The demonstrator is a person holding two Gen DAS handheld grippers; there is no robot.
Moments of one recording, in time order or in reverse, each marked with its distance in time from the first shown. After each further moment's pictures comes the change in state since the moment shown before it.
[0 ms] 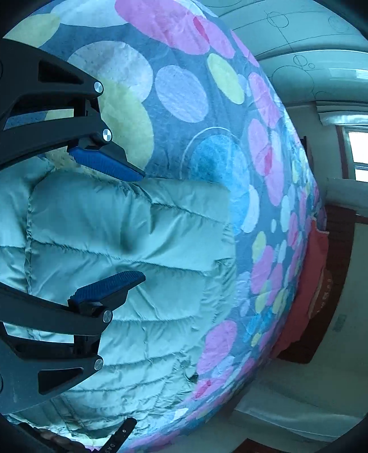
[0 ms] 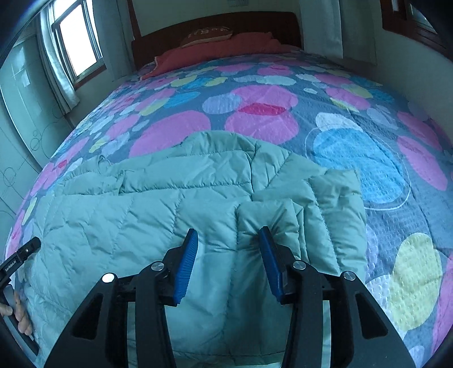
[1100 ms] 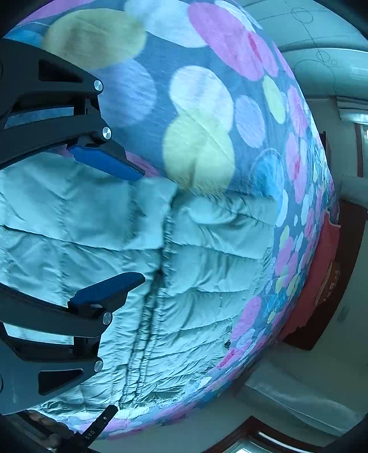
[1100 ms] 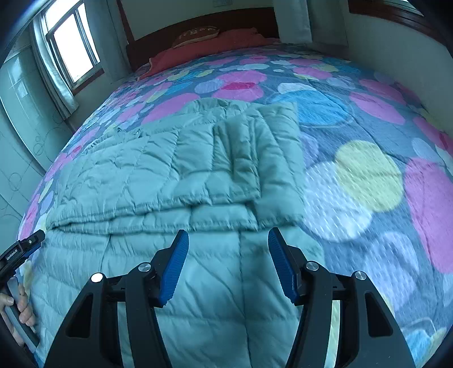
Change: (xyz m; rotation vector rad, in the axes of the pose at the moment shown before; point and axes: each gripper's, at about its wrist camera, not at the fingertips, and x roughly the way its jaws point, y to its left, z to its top) left arm -0.074 0.035 -0.082 -0.060 0.097 -0.107; right arm -0.094 -0.032 -0.102 0.079 0.037 -0.002
